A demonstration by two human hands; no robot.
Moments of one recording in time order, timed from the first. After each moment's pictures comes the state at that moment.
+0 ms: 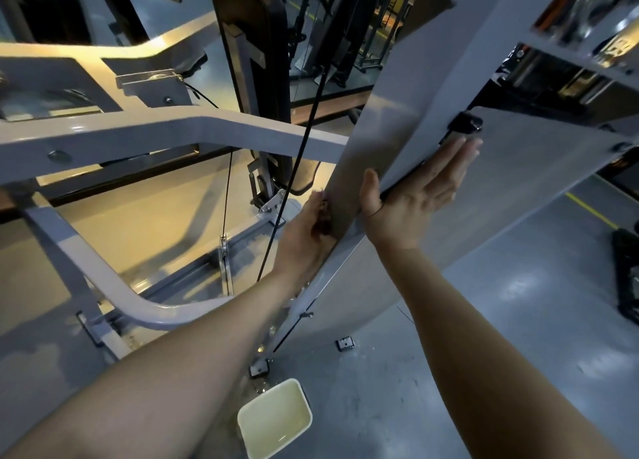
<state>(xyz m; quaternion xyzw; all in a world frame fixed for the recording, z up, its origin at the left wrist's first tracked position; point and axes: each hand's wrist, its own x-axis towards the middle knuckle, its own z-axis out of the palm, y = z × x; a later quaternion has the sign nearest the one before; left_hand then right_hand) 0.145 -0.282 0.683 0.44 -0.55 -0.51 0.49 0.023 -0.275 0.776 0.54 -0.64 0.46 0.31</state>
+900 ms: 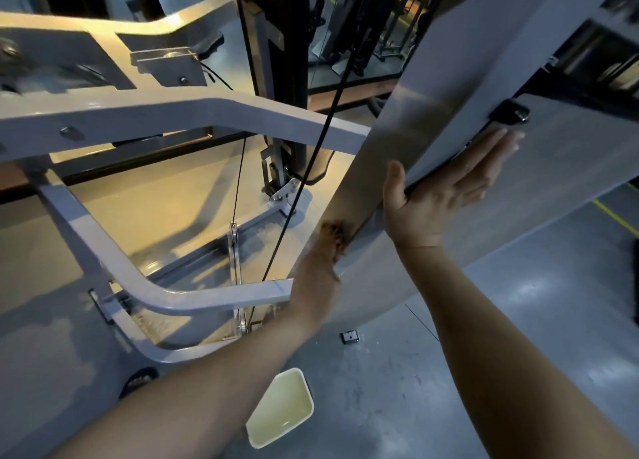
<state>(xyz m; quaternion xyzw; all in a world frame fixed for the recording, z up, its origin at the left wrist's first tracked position) 0.133 -0.237 0.640 0.52 -0.63 -0.39 0.42 0.018 -0.282 0.772 0.54 -0.62 0.48 0.31</state>
